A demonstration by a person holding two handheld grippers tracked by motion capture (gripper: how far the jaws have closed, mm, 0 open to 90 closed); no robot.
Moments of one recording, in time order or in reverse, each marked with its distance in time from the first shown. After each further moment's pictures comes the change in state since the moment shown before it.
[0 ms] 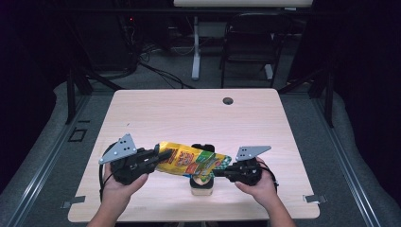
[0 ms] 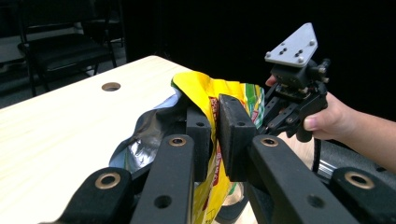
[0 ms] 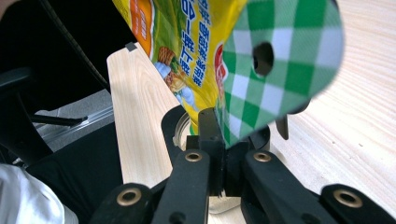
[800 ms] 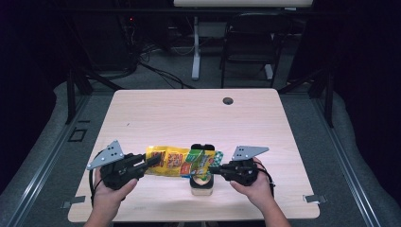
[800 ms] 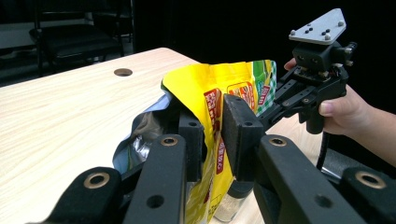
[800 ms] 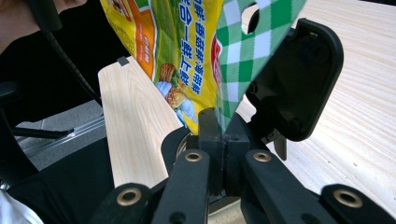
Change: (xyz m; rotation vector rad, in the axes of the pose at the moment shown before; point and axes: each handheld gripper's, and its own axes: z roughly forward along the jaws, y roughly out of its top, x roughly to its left) left arm 0.017 -0.029 -0.017 -0.011 0.016 -0.056; right arm 0.011 0.008 0.007 -0.050 -0.049 -0.009
